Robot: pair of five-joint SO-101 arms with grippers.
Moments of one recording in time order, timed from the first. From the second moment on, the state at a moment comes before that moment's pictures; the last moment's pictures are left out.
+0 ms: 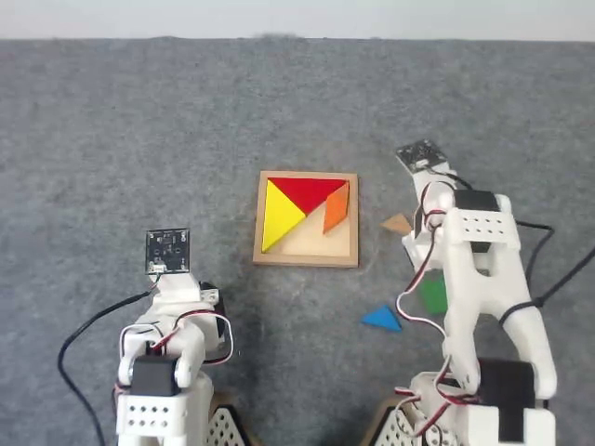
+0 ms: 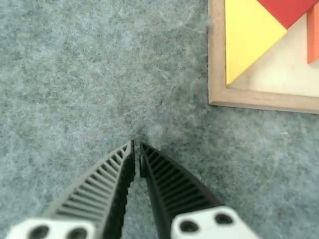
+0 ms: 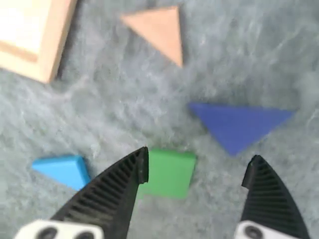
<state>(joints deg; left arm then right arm) -4.2 -103.1 97.2 72.0 11.4 -0.1 -12.2 35.0 69.6 23.6</state>
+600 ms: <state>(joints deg) -4.2 -103.1 97.2 72.0 11.4 2.2 -11.8 48.7 61.1 30.4</state>
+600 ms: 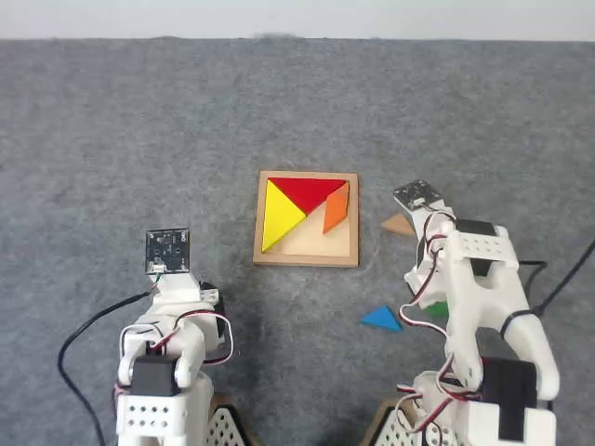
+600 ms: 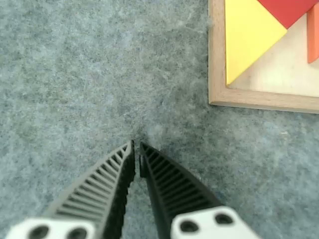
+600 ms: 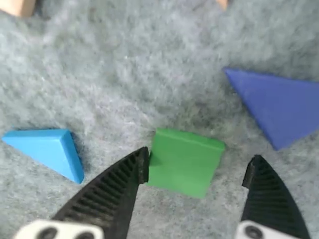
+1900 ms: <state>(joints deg) -4.2 -103.1 97.2 72.0 11.4 -5.5 29.3 -5.0 72.1 31.9</state>
